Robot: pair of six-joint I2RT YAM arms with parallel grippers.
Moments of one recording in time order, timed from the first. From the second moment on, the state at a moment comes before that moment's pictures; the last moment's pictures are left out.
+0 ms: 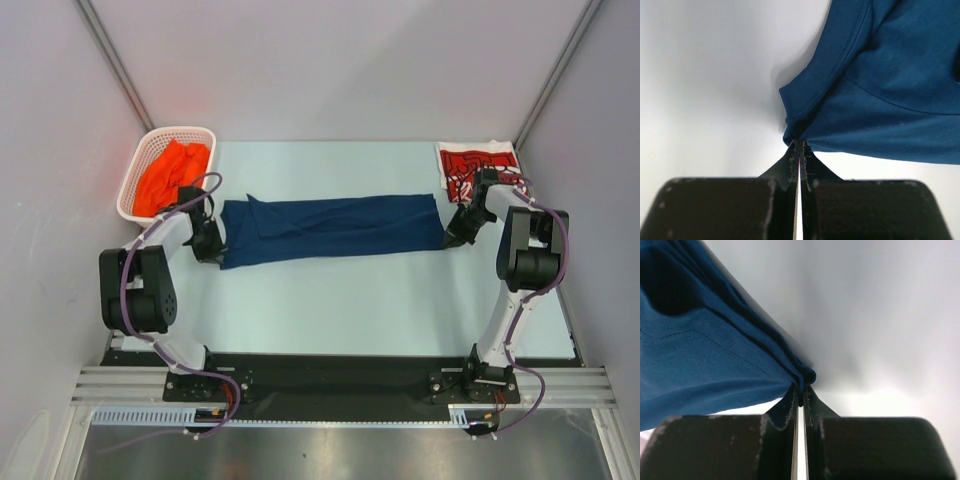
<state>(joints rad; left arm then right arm) 0.08 1.66 1.06 -0.65 0.04 -0.30 -0.13 2.03 1.41 -0.77 -0.26 0.44</state>
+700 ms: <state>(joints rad) 0.08 1.69 1.00 -0.67 0.05 -0.28 -0.09 1.88 1.23 -0.74 -0.12 0.45</state>
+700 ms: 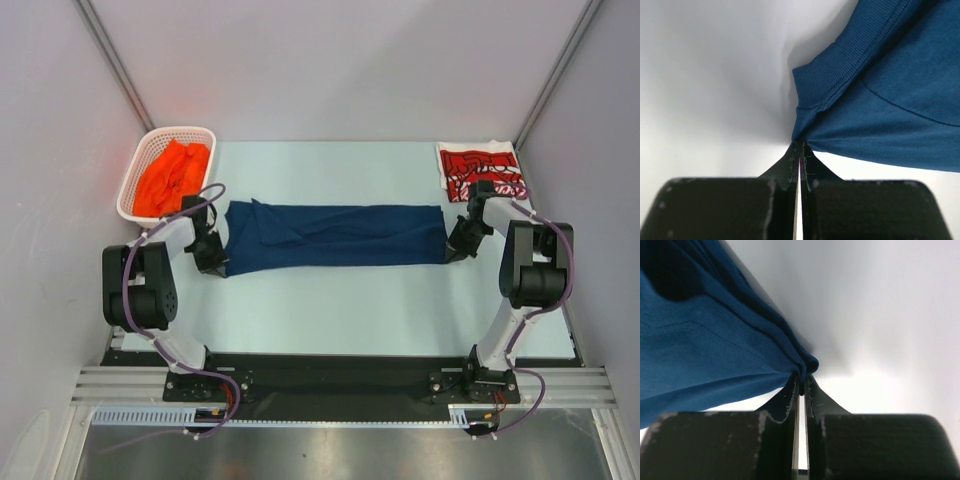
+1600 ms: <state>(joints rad) 0.06 1.56 1.11 -0.74 0.08 -0.27 -0.06 1.59 1.09 -0.83 -0.12 0.45</state>
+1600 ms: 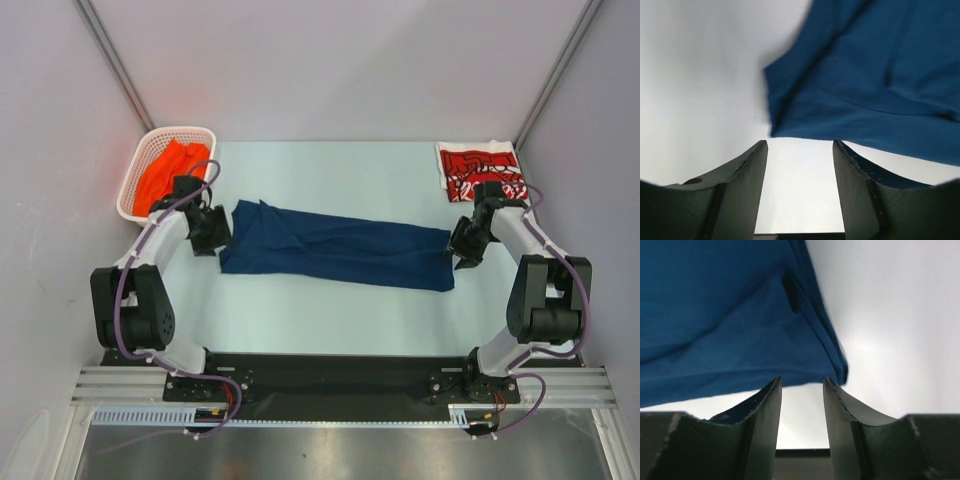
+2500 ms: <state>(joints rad) -0.13 1.76 1.27 -0.65 0.33 -0.43 -0.08 1.63 0.92 -0.71 -0.13 0.57</state>
